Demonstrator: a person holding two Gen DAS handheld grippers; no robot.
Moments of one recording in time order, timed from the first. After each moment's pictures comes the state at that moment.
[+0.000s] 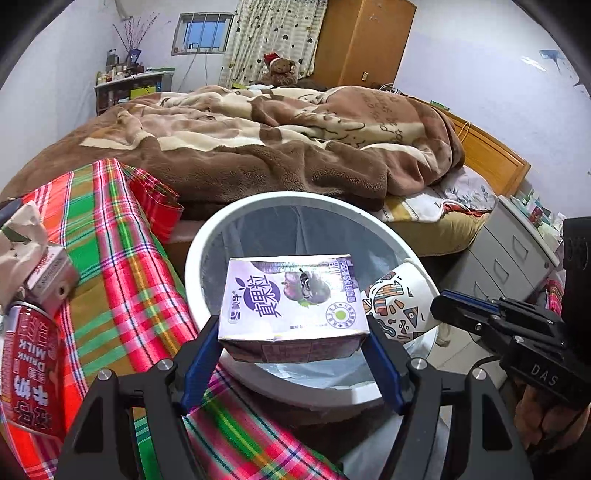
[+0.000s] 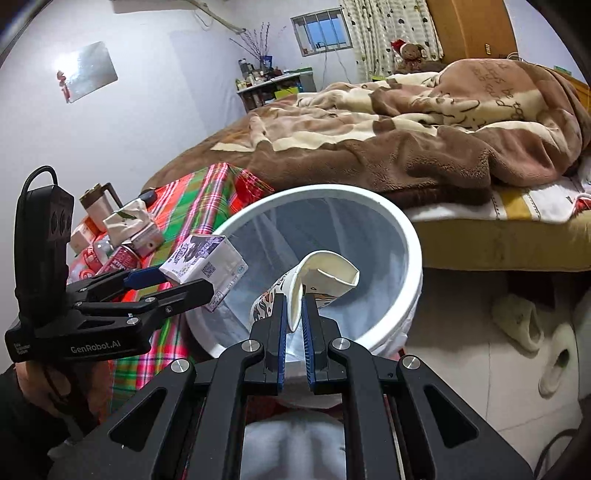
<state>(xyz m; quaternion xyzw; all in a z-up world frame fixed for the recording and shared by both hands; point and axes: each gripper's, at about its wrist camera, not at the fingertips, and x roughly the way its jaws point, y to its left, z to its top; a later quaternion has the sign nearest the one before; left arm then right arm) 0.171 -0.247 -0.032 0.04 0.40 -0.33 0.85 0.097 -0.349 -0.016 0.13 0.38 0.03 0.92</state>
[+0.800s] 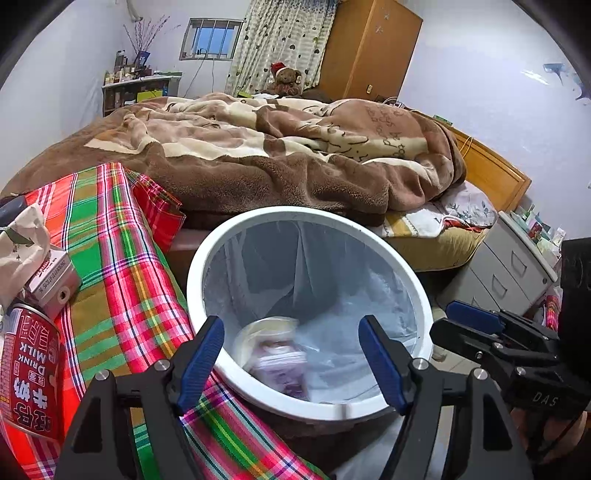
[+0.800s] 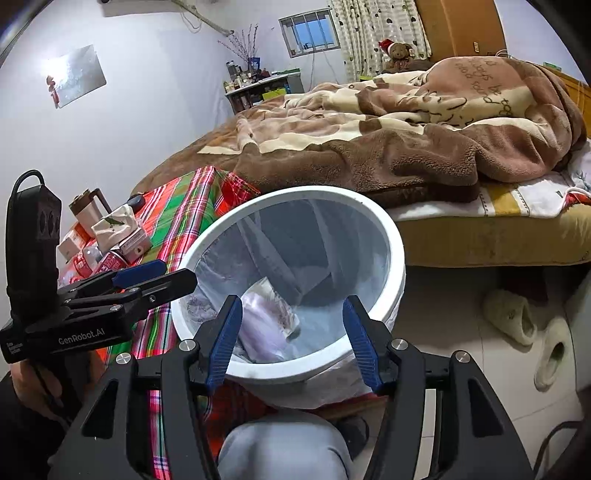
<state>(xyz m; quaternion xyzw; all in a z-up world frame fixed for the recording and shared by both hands) 0.172 -0.243 -0.023 0.01 0.39 -0.33 0.86 0.093 -0.359 -0.016 0.14 0.37 0.01 0.92</state>
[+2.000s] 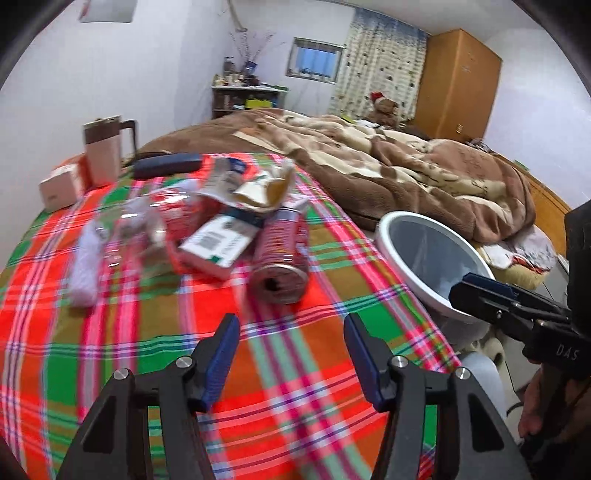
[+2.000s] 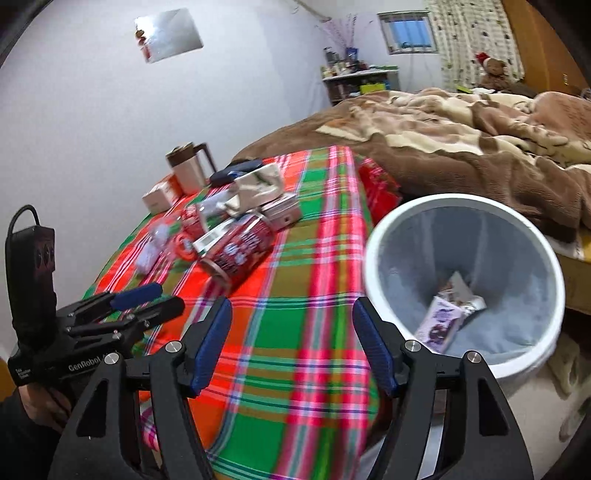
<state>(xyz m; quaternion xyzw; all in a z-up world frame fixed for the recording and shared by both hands) 0.087 -0.036 -0.006 -0.03 0.37 -0.14 0.92 0.095 -0.226 0.000 0.09 0.37 0.17 0.91</state>
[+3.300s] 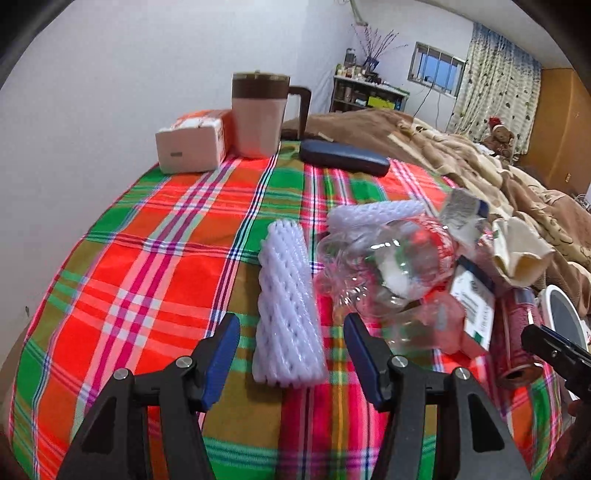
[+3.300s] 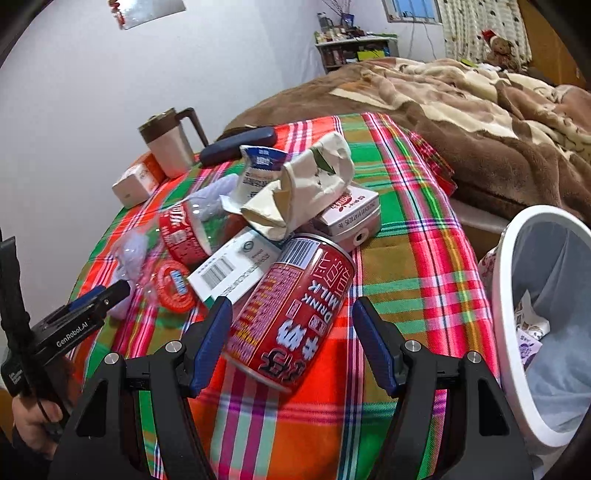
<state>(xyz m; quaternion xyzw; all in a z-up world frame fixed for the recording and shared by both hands) 0.187 0.115 -0.040 -0.08 0.40 0.06 0.91 0.194 -0.124 -0.026 0.09 0.44 0.14 0.88</state>
